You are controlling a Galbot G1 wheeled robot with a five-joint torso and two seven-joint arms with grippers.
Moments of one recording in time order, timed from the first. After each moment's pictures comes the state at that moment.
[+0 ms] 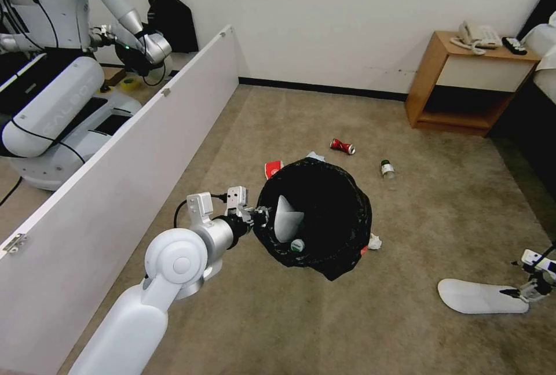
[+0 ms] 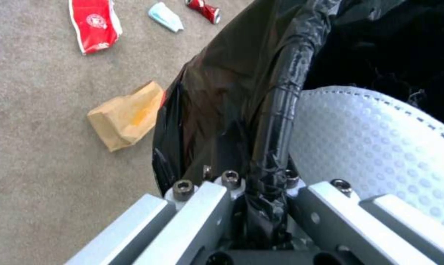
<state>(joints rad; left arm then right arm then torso) 0.97 -1.12 -0.17 -2.10 -1.25 0.72 -0.48 -1.02 0.40 0.34 1.04 0.13 -0.09 -0.94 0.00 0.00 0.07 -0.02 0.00</state>
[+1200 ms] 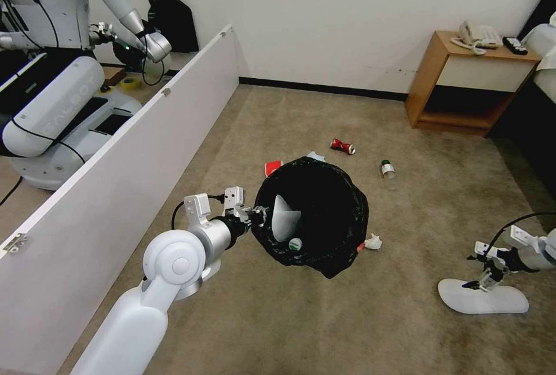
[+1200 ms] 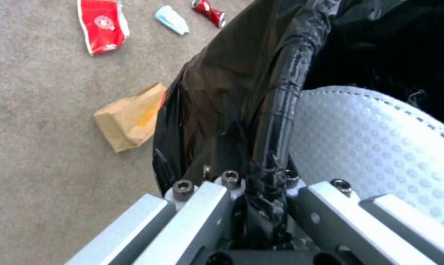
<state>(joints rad) 1.00 -1.14 -0.20 -2.09 -1.21 0.72 -0.44 -0.54 0.55 -0.13 0.80 0.03 -0.03 -1.12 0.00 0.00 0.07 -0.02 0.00</state>
